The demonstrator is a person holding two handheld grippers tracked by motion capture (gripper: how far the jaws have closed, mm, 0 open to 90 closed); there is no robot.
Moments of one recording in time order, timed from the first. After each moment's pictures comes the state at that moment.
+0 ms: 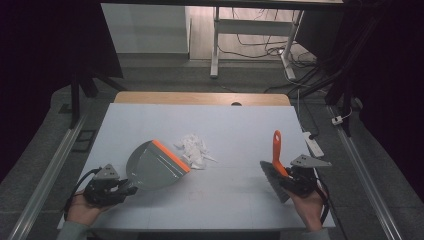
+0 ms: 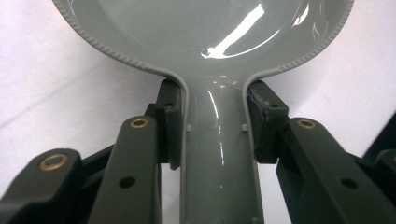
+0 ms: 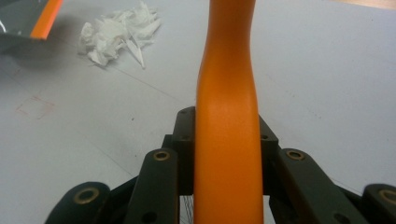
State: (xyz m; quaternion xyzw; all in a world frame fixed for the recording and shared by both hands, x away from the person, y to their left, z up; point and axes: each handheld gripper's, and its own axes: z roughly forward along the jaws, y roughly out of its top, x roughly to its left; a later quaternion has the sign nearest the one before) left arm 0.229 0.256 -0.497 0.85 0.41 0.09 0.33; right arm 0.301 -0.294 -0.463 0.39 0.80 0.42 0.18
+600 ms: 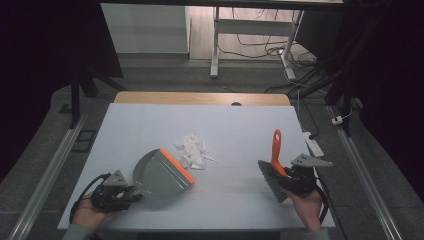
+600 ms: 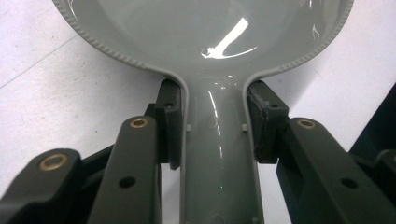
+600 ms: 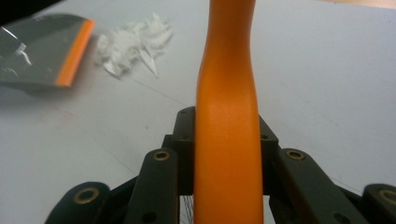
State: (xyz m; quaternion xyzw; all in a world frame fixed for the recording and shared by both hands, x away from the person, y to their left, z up) left arm 0.229 0.242 -0.509 0.87 0.39 0.08 0.31; right arm 0.301 -0.292 -0.461 0.39 0.79 0.45 0.15
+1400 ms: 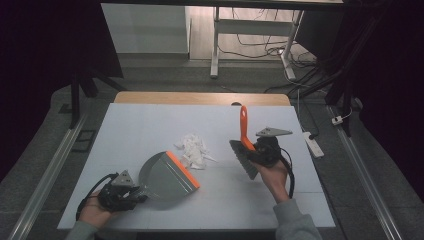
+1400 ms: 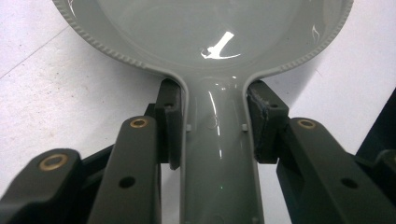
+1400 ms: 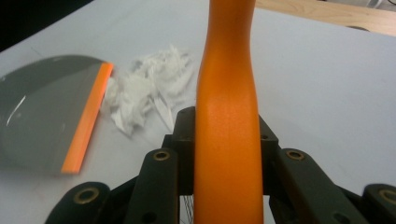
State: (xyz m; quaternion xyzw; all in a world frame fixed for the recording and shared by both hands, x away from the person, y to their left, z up) left arm 0.236 0.231 -0.516 0.88 0.37 0.07 0.30; right arm 0.375 -0.201 -0.449 0.38 0.80 0.44 0.13
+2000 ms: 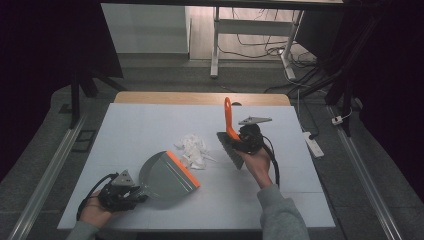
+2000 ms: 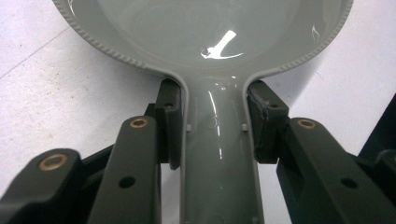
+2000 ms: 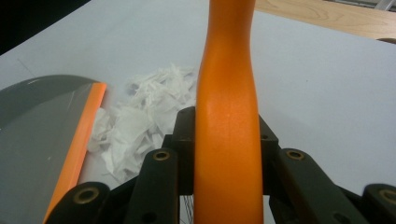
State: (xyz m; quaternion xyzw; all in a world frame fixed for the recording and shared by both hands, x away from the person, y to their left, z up) left arm 0.236 0.230 -0.516 0.88 0.37 0.07 0.30; right arm 0.413 -0.160 -0.455 0.38 0.81 0.42 0.11
